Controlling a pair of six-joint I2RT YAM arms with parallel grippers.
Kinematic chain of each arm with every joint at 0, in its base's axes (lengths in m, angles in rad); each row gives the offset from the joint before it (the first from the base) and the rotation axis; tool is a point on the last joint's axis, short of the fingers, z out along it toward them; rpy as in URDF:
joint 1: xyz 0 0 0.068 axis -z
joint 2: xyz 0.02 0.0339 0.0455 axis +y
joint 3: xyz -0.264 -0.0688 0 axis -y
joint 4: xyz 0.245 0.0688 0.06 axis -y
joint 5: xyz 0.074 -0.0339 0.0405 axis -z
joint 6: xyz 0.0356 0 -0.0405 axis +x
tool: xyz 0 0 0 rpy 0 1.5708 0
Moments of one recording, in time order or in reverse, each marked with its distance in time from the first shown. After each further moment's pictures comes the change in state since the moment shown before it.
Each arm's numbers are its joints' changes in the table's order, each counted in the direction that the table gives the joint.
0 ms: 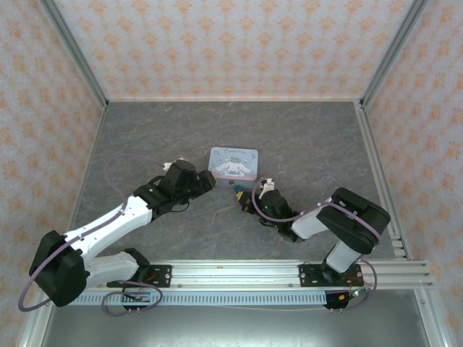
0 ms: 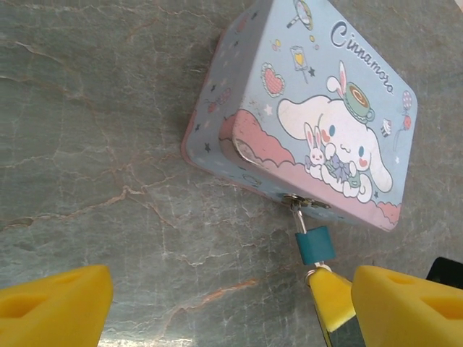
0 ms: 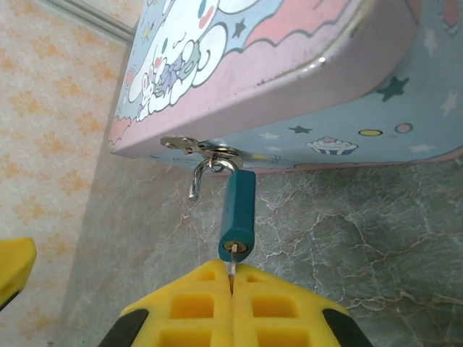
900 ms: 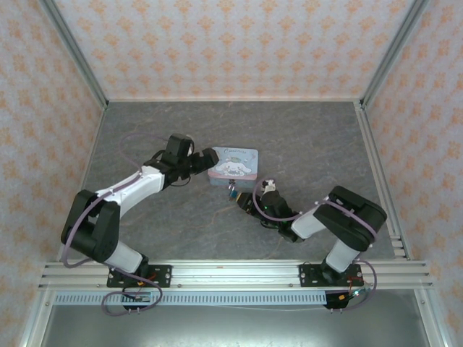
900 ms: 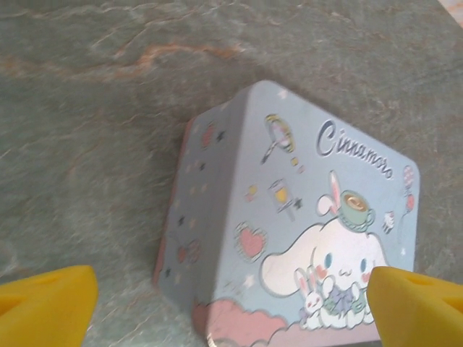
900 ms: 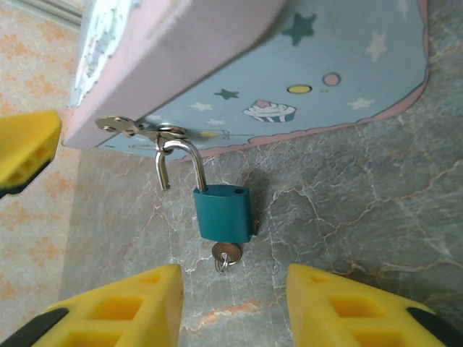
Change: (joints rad) left arm -0.227 0.373 0.198 0.204 0.251 0.259; right arm 0.013 0.001 -0.010 -0.056 -0.019 0.028
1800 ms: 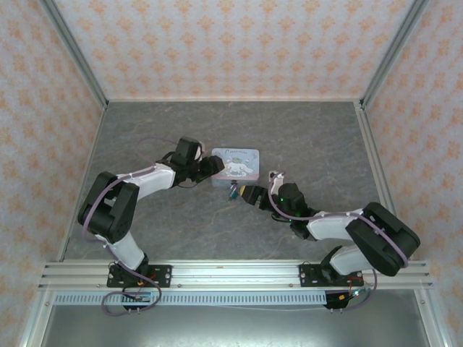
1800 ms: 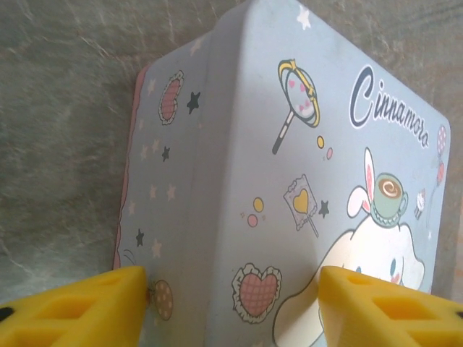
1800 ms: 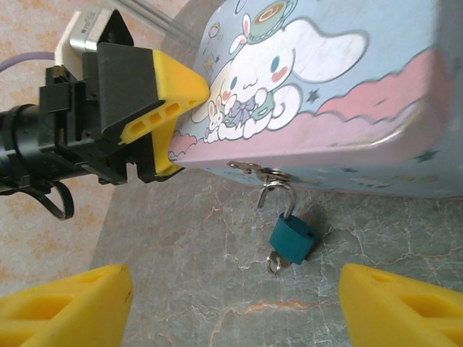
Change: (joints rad) left arm 0.025 0.160 -0.016 0.130 0.180 -0.047; right arm 0.130 -0.235 -0.039 -0.080 -0.208 -0.180
